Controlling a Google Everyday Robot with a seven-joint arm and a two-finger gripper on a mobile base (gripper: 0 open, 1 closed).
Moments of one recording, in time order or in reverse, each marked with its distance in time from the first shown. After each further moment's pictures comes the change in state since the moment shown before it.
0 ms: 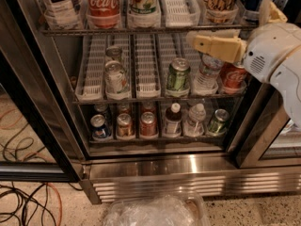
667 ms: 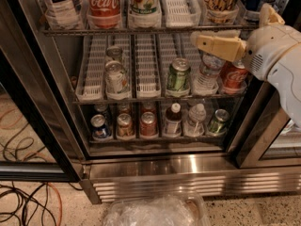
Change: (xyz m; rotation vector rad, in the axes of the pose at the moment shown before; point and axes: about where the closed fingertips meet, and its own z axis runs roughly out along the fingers) arm 0.019 -0.017 0.014 0.023 0.025 0.025
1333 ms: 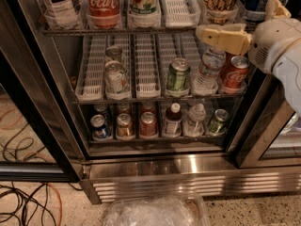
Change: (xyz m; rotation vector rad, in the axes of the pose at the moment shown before) arm -0.007 -0.018 0.004 0.020 -0.014 -0.027
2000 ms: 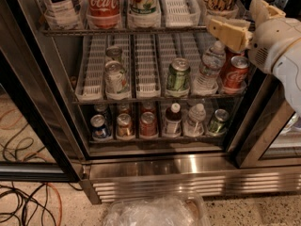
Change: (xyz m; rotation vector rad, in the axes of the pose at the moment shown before) arm 0.000 0.000 0.000 0.000 0.000 0.000
